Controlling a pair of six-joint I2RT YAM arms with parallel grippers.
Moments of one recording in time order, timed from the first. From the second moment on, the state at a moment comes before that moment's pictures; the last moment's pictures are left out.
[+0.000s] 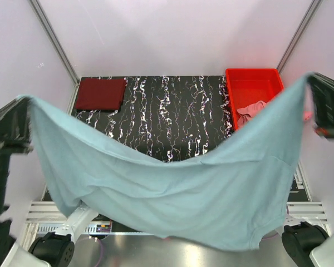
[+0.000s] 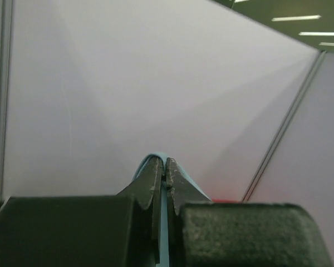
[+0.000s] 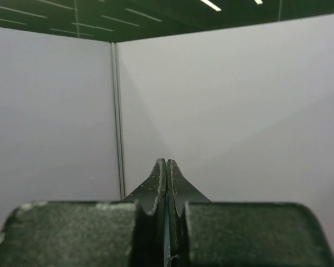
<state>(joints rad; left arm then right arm) -0.13 0.84 2.19 -0.86 0.02 -0.36 0.20 0.97 2.26 -0.60 -0.31 0.24</state>
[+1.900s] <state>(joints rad) 0.25 1.60 1.70 -0.26 0.16 -0.49 0.10 2.20 2.44 -0.22 -0.39 0.26</state>
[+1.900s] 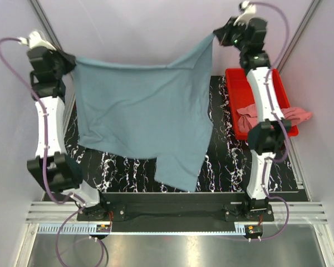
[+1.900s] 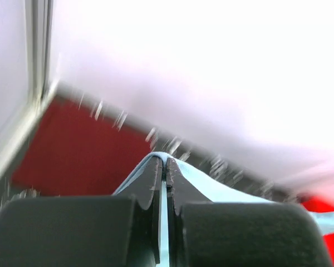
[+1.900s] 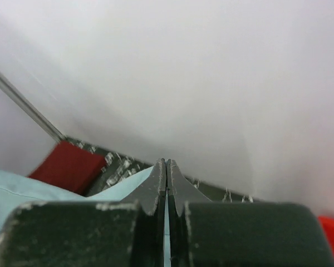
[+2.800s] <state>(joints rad) 0.08 0.87 2.07 -0.45 -0.02 -0.31 0.10 1.07 2.20 -0.21 -0.40 0.17</state>
